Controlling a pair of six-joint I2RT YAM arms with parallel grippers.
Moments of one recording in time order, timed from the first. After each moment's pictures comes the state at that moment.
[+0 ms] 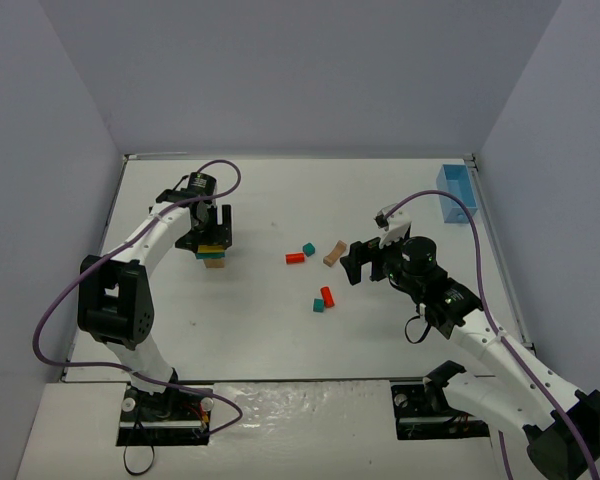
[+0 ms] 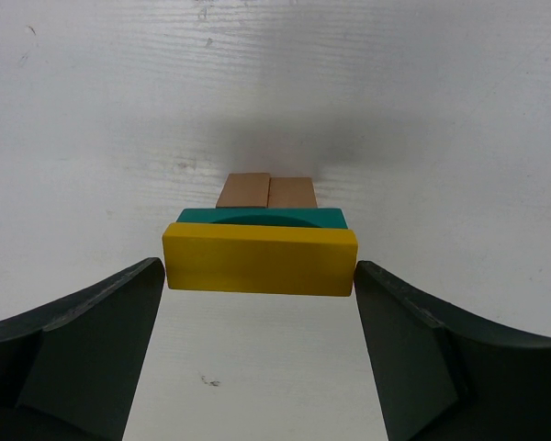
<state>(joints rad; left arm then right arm) -0.22 1.71 1.36 -0.81 -0.11 -0.27 0.54 0.88 0.65 -0.12 -0.01 0.13</state>
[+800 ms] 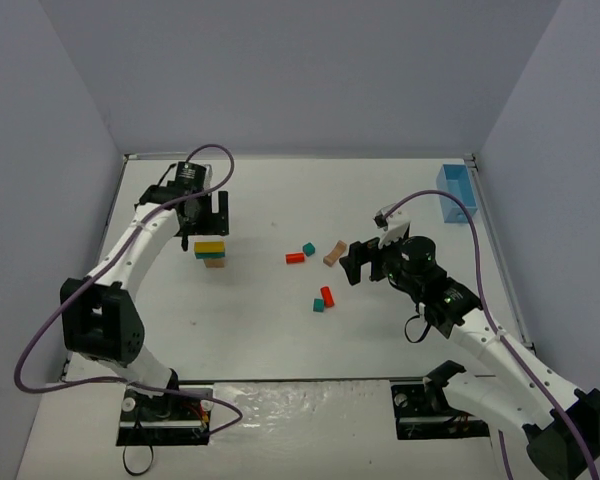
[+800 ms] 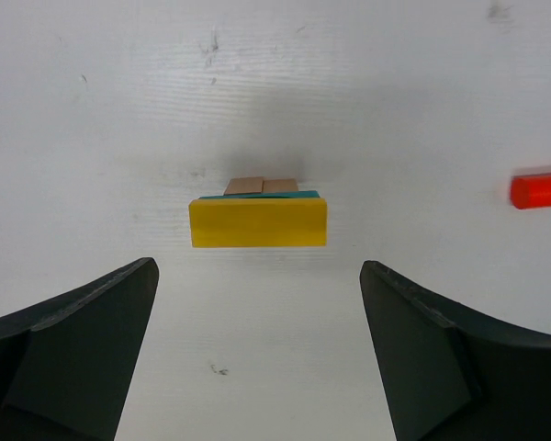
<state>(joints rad) -0.22 1.57 1.41 -0.84 -0.09 -0.23 0.54 0.89 0.65 -0.12 -0.02 0.13</state>
